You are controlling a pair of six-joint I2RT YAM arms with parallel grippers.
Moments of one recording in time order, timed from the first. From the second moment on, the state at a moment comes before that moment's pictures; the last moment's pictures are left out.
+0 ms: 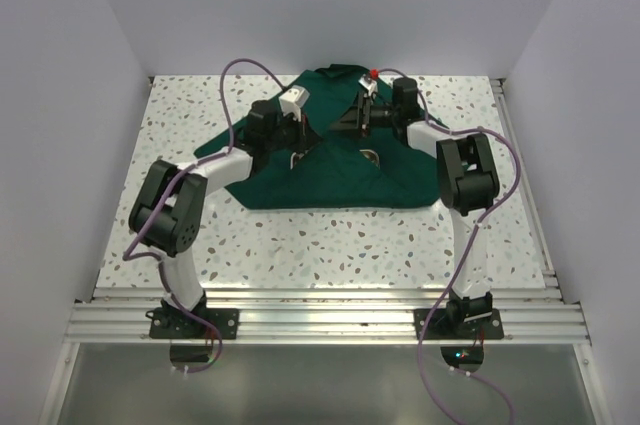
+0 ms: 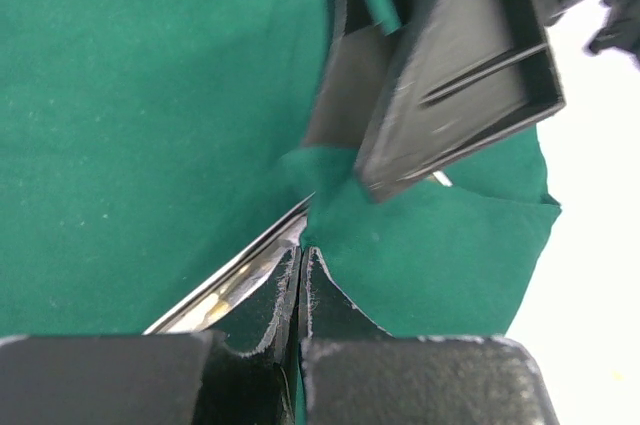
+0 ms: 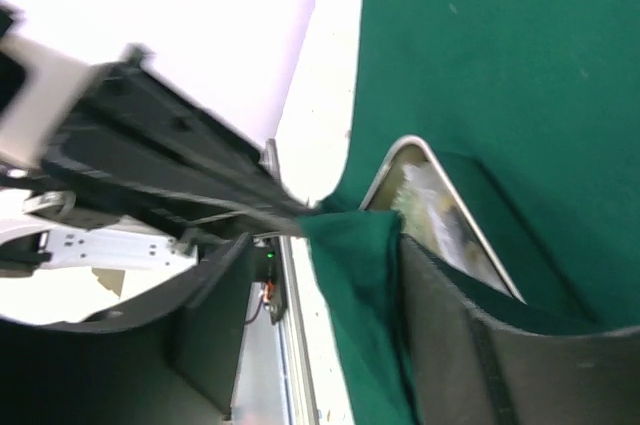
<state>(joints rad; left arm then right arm) -0.41 1.85 1.16 0.33 0.45 -0.26 0.23 2.28 1.60 0.28 -1.17 0.85</state>
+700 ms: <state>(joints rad) -0.41 1.90 1.21 0.26 0.41 -0.26 0.23 2.26 1.61 0.39 -1.19 0.92</state>
